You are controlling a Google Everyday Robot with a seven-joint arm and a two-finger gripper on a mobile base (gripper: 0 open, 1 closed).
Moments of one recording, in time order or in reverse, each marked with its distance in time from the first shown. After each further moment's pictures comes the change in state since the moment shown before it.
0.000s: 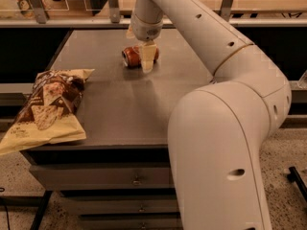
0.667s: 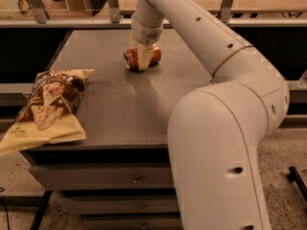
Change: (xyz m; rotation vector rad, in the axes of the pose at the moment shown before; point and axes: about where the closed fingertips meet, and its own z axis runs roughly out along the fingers) arm 0.000 0.006 0.013 -0.026 -0.014 0.017
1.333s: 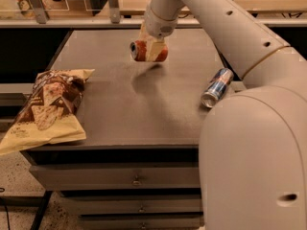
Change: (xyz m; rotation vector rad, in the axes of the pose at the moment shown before) arm 0.007 0.008 -0.043 0.100 -0.056 0.044
